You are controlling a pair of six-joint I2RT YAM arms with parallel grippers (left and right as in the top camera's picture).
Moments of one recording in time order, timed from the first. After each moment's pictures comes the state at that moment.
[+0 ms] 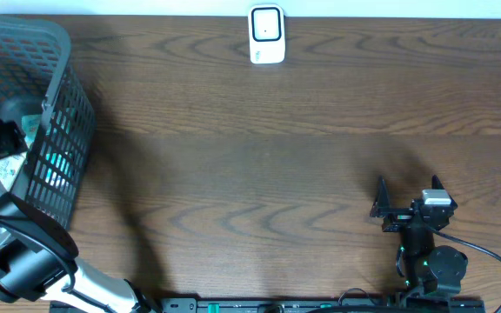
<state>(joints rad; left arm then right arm) 0.66 1.86 1.69 -1.12 -0.30 0.18 -0.10 0.01 0.01 -0.06 -0.10 -0.01</state>
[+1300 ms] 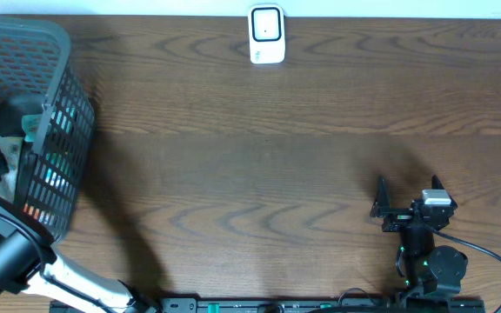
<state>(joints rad) 0.84 2.00 1.61 -0.96 -0.03 0.34 -0.10 0.01 0.01 -0.06 -0.10 -0.01</state>
